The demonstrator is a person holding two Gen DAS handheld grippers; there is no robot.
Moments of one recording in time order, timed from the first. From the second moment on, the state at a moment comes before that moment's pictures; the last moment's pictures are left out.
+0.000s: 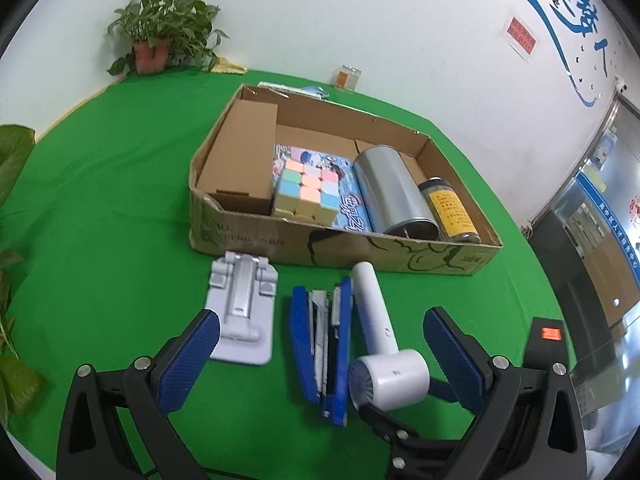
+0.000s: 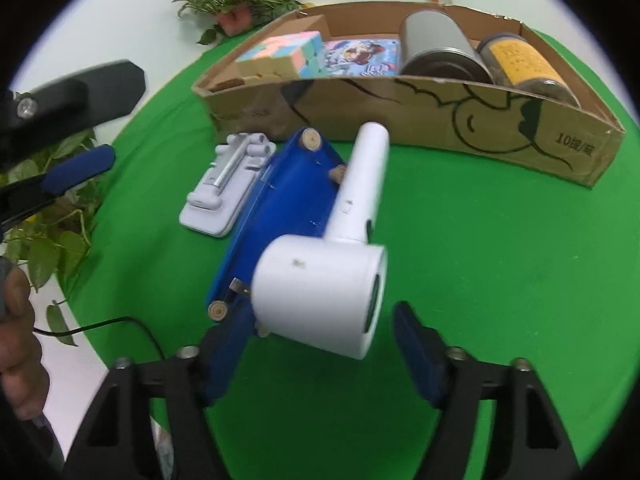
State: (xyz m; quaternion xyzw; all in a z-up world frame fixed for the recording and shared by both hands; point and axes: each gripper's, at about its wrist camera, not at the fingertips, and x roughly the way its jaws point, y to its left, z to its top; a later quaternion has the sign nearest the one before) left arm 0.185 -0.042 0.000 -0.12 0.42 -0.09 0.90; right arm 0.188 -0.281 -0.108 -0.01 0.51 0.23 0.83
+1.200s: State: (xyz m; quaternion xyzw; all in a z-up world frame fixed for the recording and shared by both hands) left arm 0.256 -0.224 -0.108 -0.17 0.64 -0.27 0.70; right arm 0.147 -0.383 -0.122 -0.05 0.37 0.16 0.91
